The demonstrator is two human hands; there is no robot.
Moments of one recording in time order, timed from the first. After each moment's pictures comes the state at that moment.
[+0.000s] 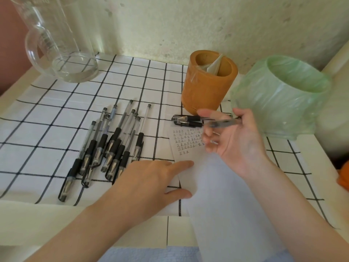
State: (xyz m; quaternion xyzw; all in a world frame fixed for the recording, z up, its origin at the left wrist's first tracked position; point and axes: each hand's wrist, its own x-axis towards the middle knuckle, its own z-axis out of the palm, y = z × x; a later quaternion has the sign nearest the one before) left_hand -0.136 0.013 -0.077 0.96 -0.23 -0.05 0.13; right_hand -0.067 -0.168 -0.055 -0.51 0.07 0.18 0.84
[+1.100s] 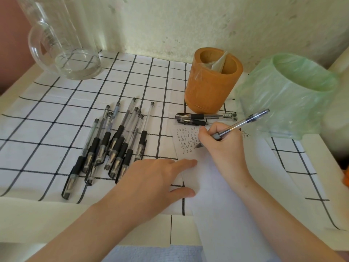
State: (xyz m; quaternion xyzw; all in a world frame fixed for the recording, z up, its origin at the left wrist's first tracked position) left_hand -0.135 0.013 -0.079 0.96 -0.22 -0.06 0.15; right_hand -0.076 -0.150 -0.098 -0.81 -0.03 -0.11 0.58
